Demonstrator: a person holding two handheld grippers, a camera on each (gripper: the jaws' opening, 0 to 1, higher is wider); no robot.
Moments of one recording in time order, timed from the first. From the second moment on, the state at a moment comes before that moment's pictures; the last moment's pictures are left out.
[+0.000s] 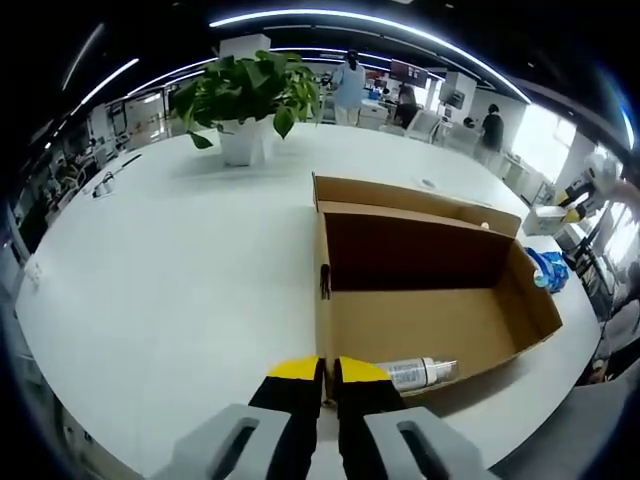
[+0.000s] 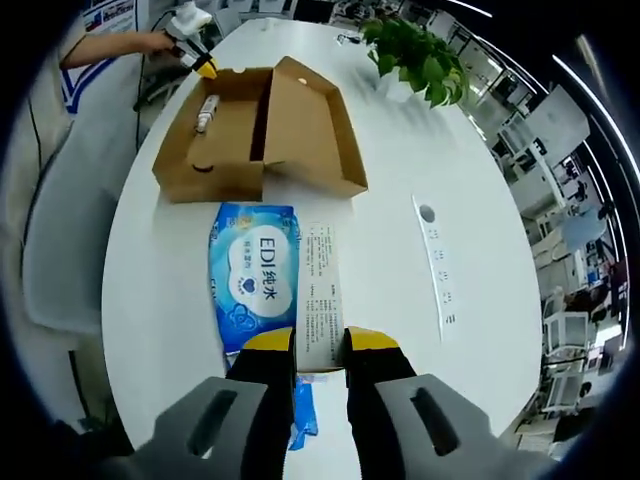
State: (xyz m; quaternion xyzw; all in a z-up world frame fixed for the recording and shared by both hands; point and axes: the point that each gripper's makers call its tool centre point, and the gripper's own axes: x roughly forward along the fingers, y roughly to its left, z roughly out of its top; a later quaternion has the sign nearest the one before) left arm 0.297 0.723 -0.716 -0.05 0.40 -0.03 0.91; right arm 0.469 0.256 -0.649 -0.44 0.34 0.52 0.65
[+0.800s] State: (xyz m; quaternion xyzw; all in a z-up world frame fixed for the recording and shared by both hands) left arm 0.296 0.721 -0.717 -0.06 0.40 -0.03 0.91; right arm 0.486 0.179 -0.712 -0.49 0.40 0.49 0.60
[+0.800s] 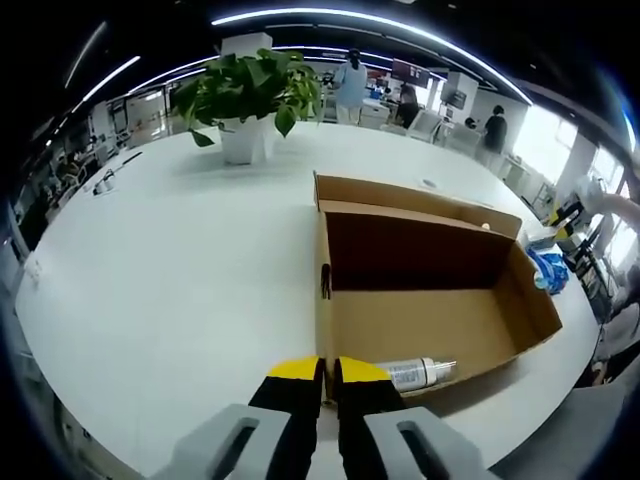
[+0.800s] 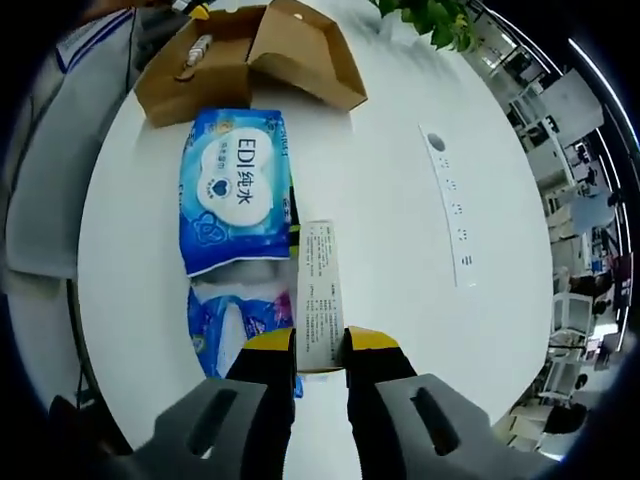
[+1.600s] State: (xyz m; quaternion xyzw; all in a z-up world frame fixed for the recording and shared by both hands) left arm 0.298 0.723 -0.719 -0.05 0.42 -0.03 0.91; right arm 0.500 0.132 -0.750 -0.52 0.44 0.47 0.57
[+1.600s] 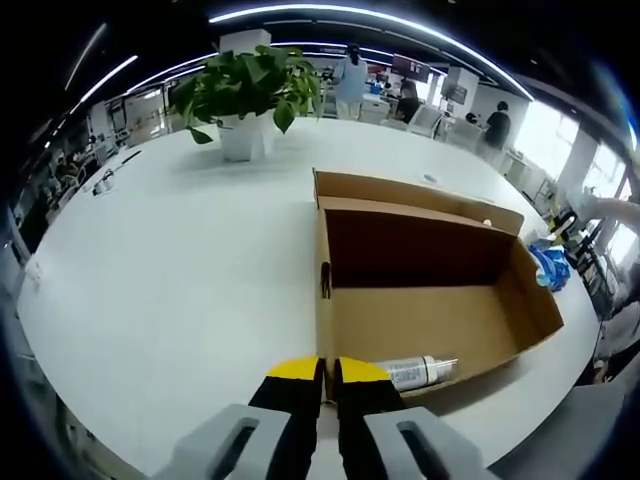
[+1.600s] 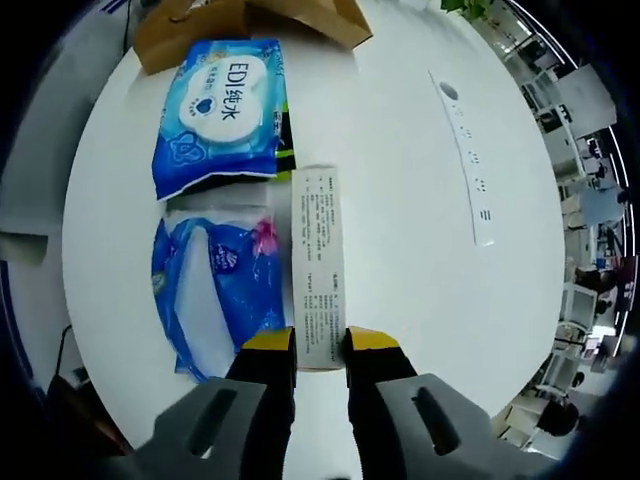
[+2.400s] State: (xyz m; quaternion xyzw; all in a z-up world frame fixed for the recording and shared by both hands) left arm 0.298 0.724 -0.719 -0.05 0.41 -0.03 0.91; right arm 0.493 0.127 -0.749 -0.53 0.44 0.45 0.56
